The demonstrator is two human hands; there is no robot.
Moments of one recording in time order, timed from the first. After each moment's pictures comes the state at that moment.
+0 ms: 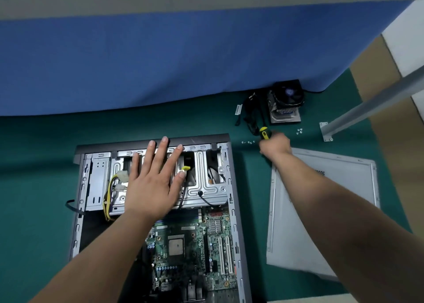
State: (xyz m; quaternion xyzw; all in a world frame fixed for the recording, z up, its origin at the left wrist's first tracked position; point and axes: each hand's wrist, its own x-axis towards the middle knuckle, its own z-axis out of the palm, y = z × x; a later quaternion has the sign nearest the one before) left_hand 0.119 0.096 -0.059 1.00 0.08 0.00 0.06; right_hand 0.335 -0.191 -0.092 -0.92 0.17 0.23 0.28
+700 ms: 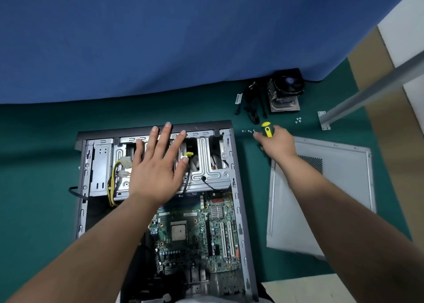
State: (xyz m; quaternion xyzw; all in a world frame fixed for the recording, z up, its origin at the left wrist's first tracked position) left_hand 0.120 0.098 -0.062 0.99 0.08 -0.02 0.08; right_hand 0.294 -0.192 -0.073 -0.92 0.13 0.18 0.33
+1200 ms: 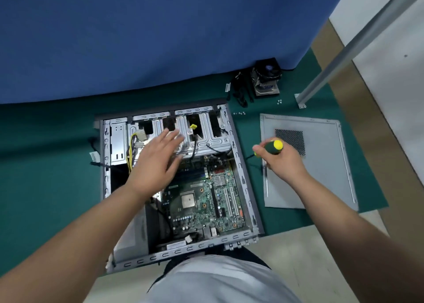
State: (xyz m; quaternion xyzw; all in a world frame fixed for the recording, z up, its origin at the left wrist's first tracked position) left_hand 0.051 0.122 -0.021 0.97 -0.06 -0.04 0.24; right_hand 0.121 -0.223 0.005 -0.90 0.08 0.15 0.40
